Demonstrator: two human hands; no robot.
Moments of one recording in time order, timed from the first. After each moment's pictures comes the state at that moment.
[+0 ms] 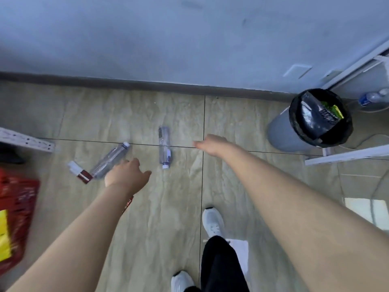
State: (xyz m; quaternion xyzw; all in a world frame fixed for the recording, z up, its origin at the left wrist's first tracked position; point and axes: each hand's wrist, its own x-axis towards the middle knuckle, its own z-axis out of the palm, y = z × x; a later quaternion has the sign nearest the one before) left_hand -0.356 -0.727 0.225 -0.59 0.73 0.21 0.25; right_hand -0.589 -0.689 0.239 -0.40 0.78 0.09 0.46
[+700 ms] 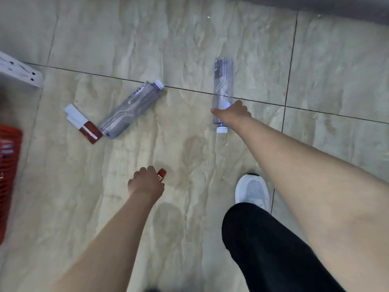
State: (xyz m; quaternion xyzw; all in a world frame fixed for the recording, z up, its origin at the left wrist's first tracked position) left_hand -0.184 -0.719 -0.148 -0.62 0.64 0.26 0.36; right_hand -0.445 -0.784 -0.139 -0.21 0.88 -0.03 0.43
